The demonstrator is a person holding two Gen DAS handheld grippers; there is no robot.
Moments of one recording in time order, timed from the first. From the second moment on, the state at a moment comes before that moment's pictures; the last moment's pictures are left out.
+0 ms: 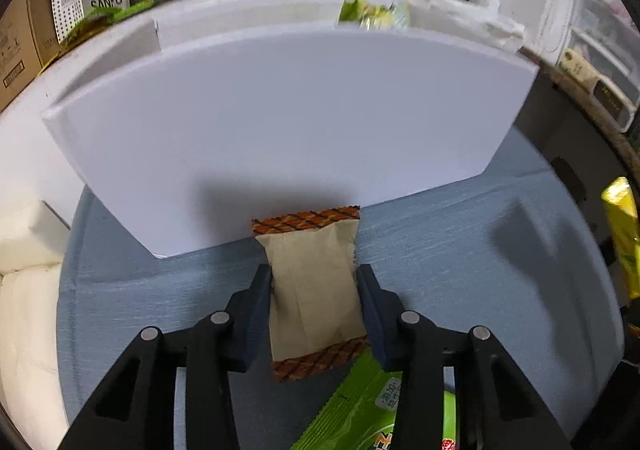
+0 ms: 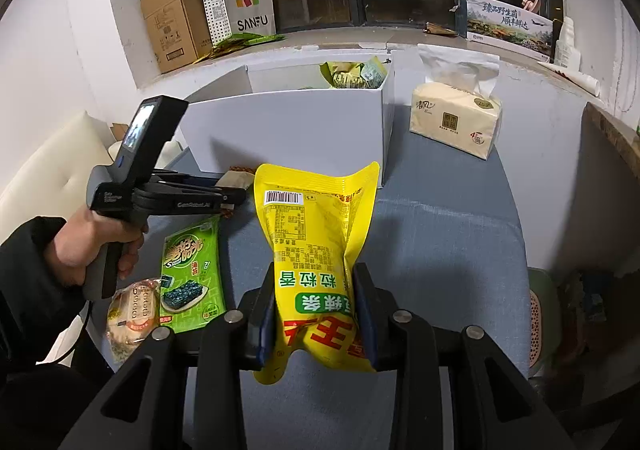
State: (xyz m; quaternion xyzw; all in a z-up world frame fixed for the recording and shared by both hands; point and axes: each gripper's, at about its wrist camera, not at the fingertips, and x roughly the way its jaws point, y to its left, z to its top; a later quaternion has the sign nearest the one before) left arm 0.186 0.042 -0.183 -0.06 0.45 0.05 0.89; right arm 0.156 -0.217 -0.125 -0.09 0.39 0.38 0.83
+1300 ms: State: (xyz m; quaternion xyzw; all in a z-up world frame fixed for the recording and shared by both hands) left arm 0.288 0.172 -0.068 -0.10 0.37 0.05 0.92; right arm 0.343 -0.030 -0.061 -0.01 0.41 0.40 0.82
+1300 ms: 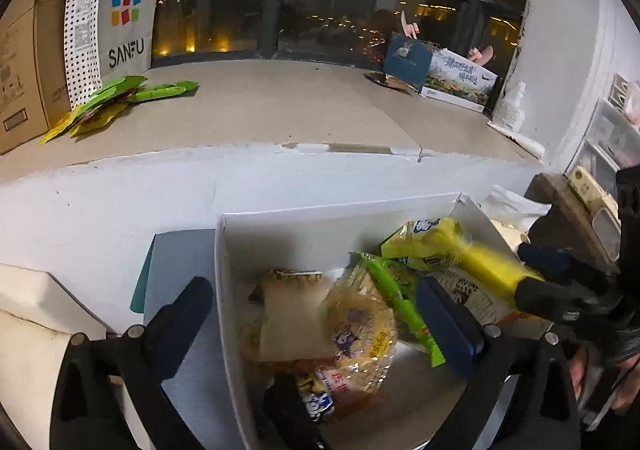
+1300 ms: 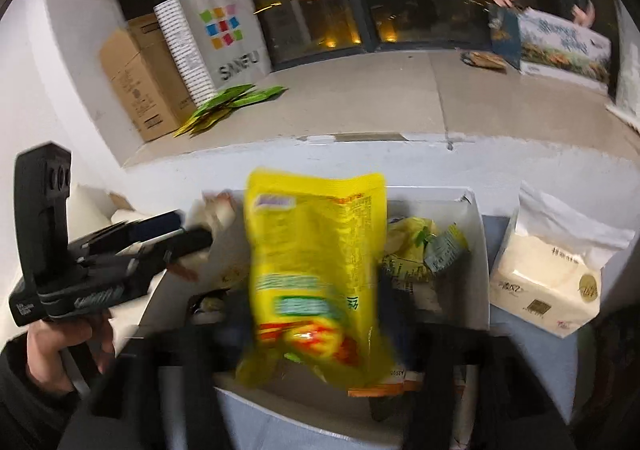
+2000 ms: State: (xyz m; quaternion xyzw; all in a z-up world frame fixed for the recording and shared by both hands) left arm 0.152 0.113 -0.036 -0.05 0.31 0.02 0.95; right arm 0.243 -0.096 -0.021 -0.04 0.31 0.45 0.84
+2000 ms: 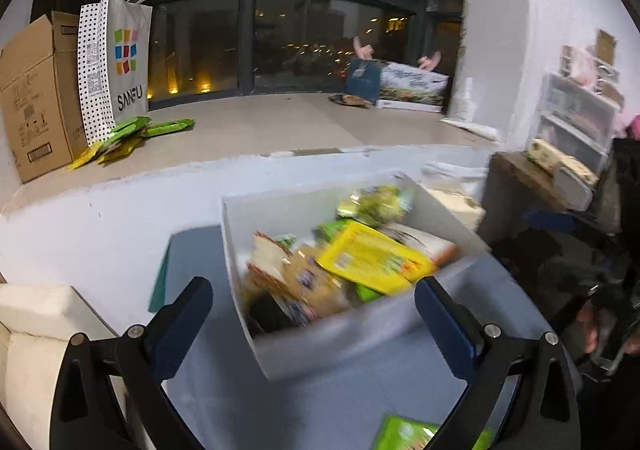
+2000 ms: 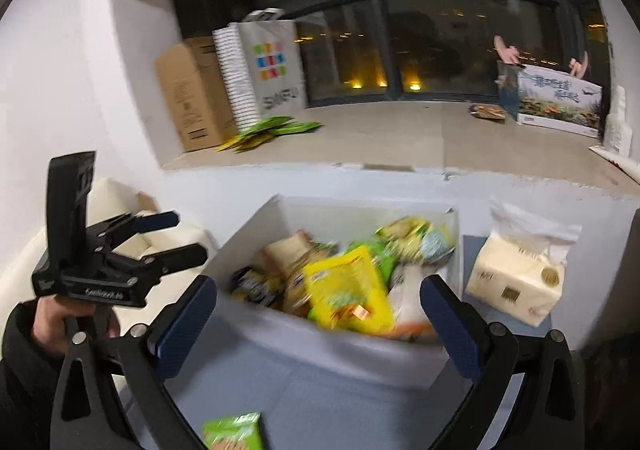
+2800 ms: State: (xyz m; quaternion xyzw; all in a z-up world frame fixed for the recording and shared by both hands) left arm -0.014 0.072 -0.091 -0.13 0.29 0.05 0.95; right arm 0.102 -0.135 -0.142 -0.14 0.38 0.51 0.76
